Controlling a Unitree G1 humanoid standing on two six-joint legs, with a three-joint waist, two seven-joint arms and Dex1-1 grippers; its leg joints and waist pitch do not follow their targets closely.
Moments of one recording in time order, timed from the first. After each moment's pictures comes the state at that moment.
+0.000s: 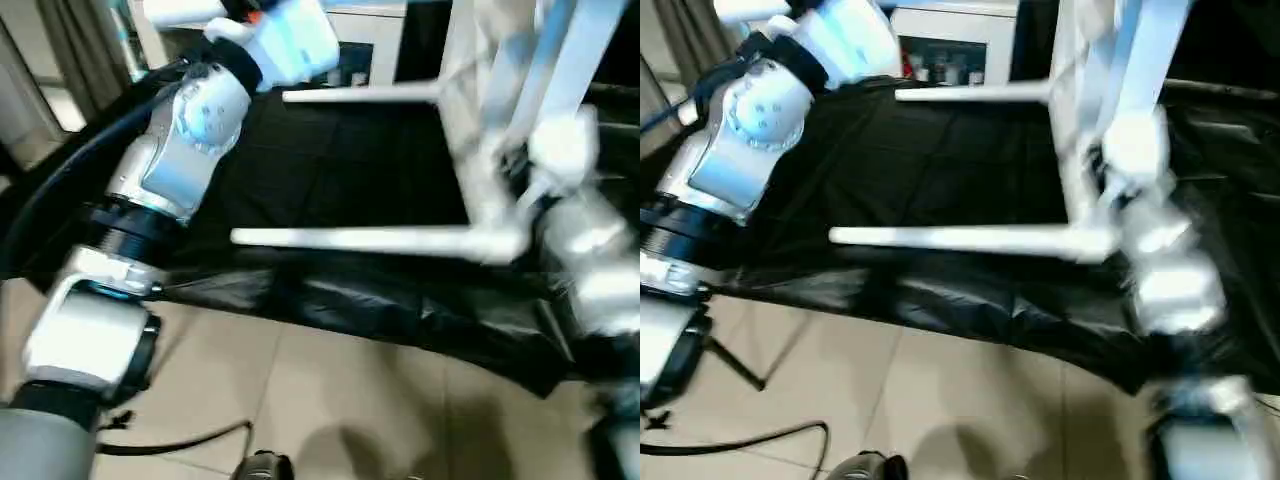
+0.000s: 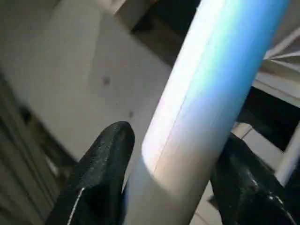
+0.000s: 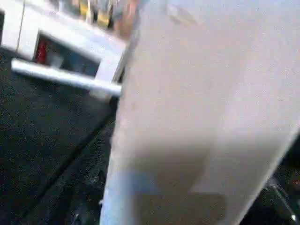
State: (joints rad) left arm -1.08 0.32 -0.10 0.49 0.31 -0.12 -0.11; right arm -0.75 -0.61 -0.04 0.26 -0.04 0.29 0.18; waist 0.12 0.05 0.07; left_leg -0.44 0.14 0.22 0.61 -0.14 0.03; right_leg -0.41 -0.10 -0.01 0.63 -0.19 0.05
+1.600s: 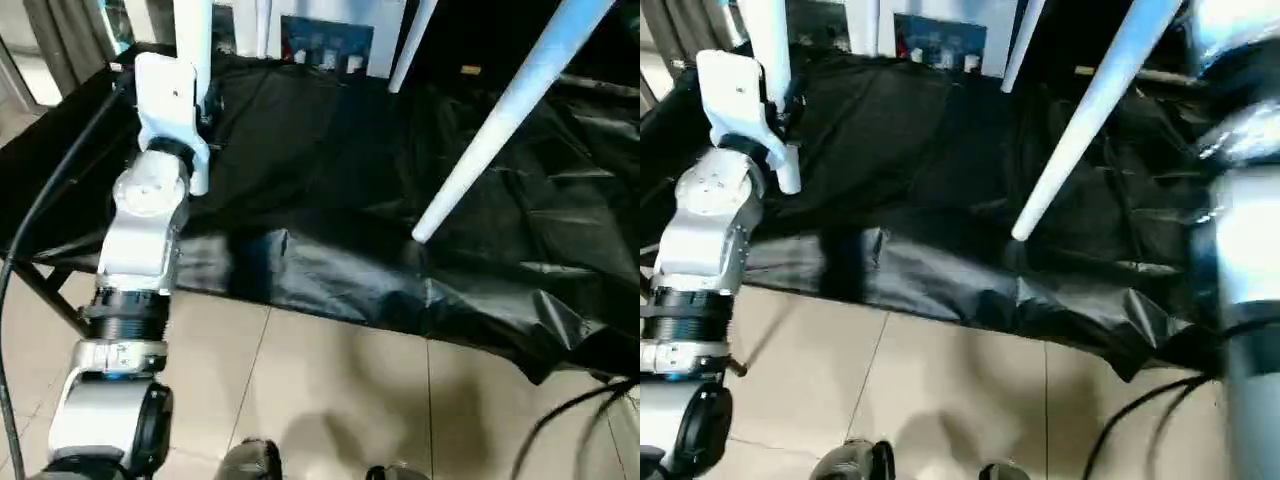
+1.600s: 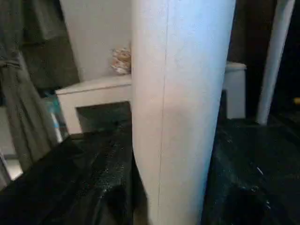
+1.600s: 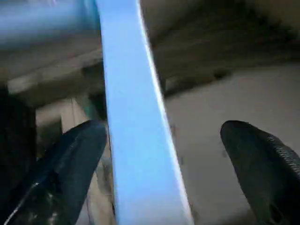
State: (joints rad) left arm -0.75 0.27 0.11 0.35 0.02 0.12 -0.12; right arm -1.50 -0.55 0.13 0.90 -0.09 -0.58 0.66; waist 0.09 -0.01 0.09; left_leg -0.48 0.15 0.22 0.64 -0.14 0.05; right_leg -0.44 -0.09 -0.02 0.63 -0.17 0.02
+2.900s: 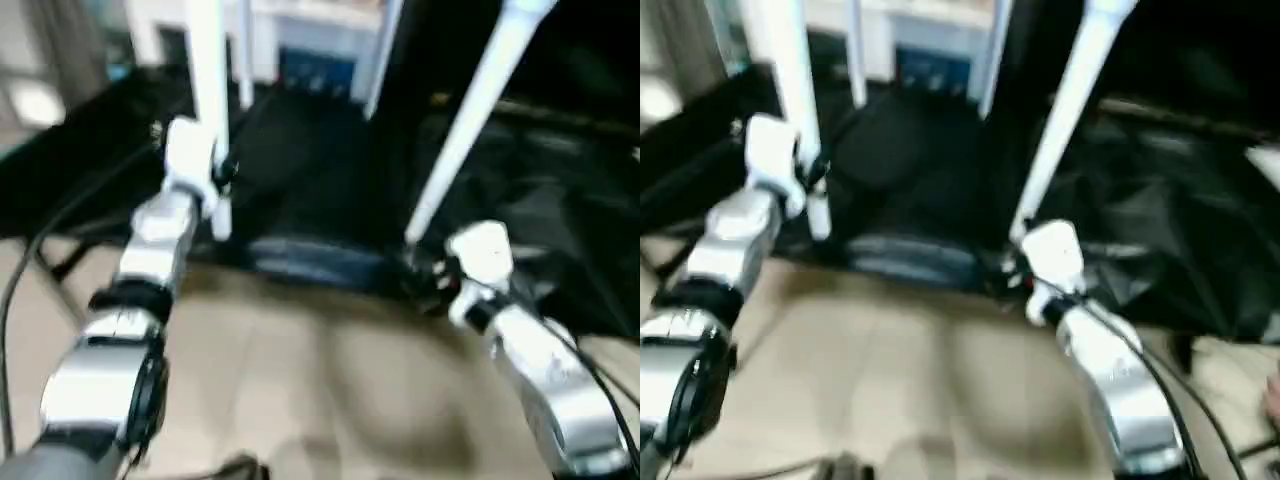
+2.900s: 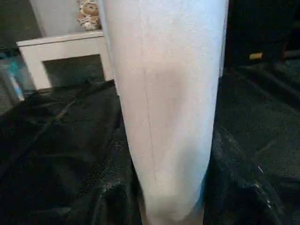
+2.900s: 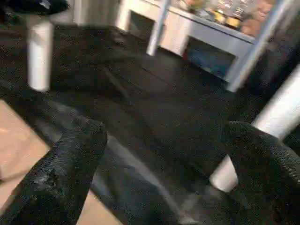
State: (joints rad) left arm -0.90 0.30 0.08 1.01 -0.01 -0.16 -0.24; right arm -0.12 -0.31 0.12 -0.28 0.14 0.32 0.29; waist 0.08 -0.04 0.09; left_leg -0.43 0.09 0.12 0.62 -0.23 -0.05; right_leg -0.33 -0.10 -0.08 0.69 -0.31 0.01
